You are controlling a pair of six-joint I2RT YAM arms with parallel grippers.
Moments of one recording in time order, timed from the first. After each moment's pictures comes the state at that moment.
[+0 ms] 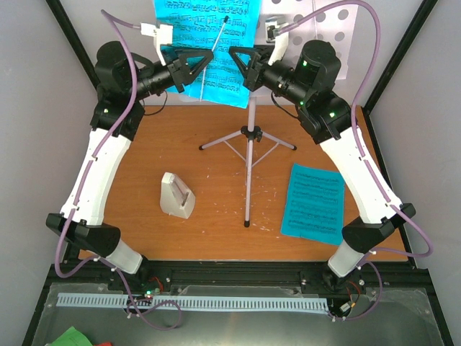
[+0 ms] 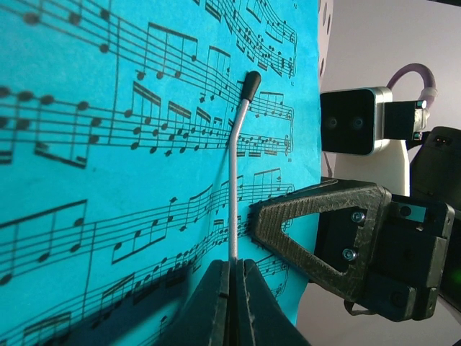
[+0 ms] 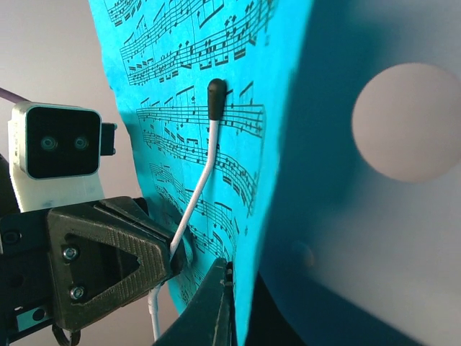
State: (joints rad) left arm -0.32 1.55 1.96 -0.17 0.82 -0.49; right arm 0.60 1.66 2.15 -0.34 -0.35 0.34
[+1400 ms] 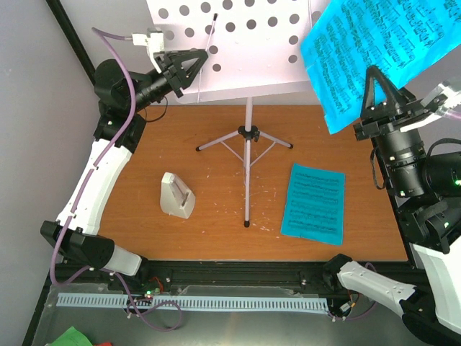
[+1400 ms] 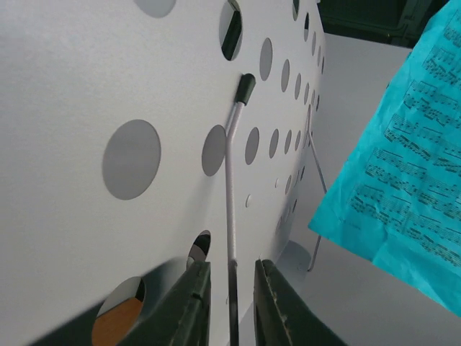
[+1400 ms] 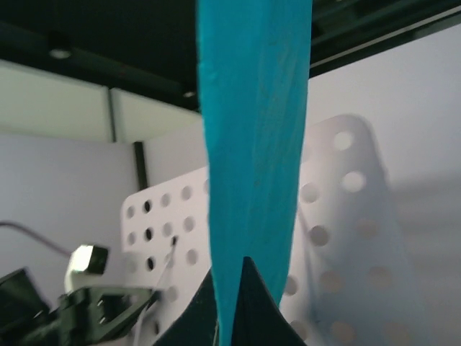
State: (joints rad) left arm -0.32 1.45 1.73 0.10 0.71 -0.59; right arm 0.61 0.90 1.62 -0.18 0.06 0.12
